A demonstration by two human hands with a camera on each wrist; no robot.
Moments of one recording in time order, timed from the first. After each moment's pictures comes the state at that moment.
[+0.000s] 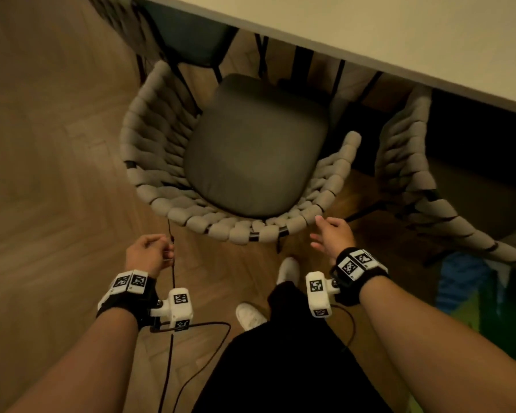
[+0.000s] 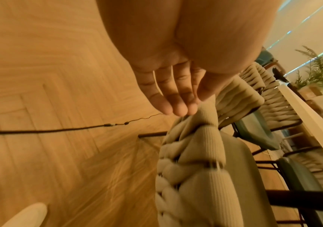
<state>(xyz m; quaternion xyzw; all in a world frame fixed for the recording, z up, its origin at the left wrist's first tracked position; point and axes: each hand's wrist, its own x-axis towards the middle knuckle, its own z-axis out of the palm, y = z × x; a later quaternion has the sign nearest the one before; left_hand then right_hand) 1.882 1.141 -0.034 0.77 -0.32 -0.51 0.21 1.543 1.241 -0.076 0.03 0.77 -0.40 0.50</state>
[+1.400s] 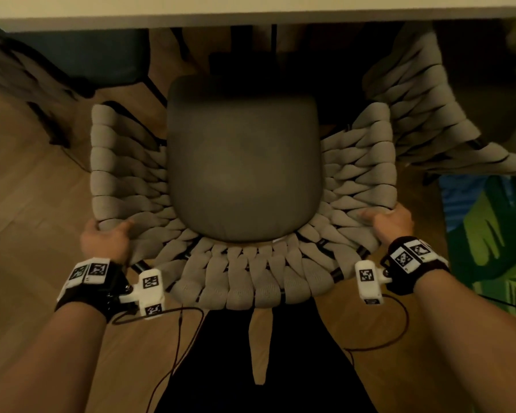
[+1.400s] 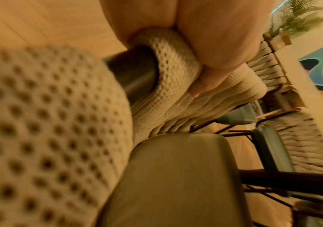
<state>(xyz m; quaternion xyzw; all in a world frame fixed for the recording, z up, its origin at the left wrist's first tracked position) 1.908 0.816 -0.095 0.74 -0.51 -0.43 0.12 1.572 1.166 -0.089 0.18 0.88 -0.33 0.29</state>
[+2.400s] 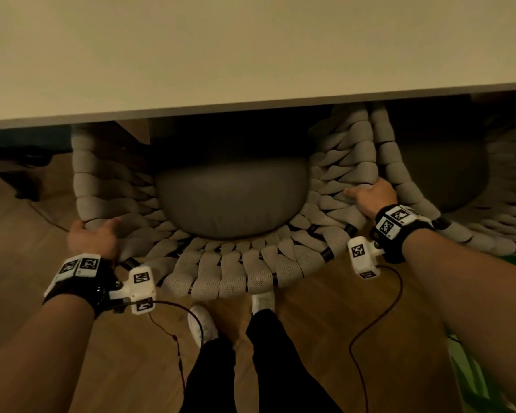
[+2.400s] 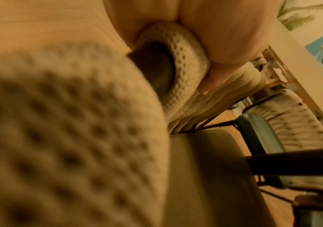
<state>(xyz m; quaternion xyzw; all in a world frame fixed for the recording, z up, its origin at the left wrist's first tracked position) 1.698 0.773 -0.092 0.74 -0.56 -0.37 0.03 1.336 1.100 -0.120 0.08 0.92 -0.28 0.28</state>
